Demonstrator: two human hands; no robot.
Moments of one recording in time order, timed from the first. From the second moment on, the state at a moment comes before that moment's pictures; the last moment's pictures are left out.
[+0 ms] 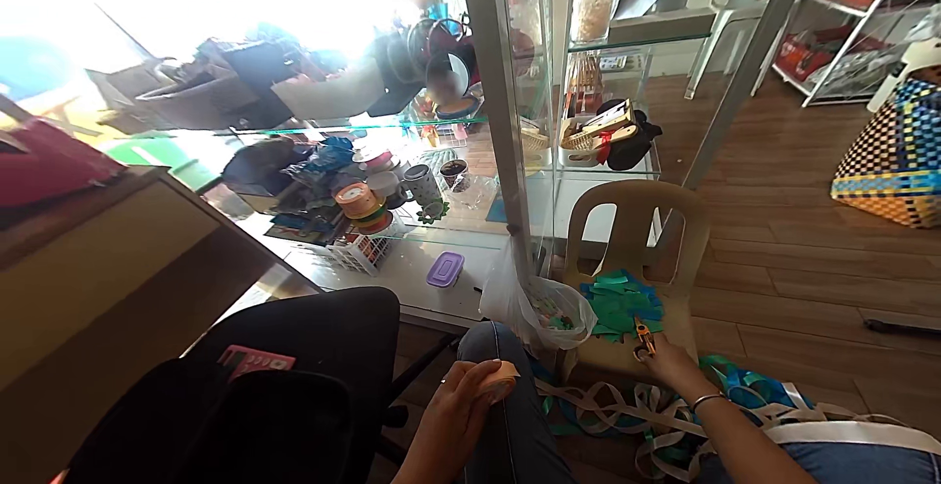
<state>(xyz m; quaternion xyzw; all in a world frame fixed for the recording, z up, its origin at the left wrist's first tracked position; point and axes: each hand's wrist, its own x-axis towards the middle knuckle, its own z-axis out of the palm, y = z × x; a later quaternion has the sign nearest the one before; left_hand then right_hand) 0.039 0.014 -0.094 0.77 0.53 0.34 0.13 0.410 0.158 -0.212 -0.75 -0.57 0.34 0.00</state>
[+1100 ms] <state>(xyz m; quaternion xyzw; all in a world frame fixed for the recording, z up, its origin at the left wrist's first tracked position) 0.052 -0.009 -0.078 0.72 0.58 0.35 0.14 0.194 0.207 0.038 -0.43 -0.55 0.23 0.68</state>
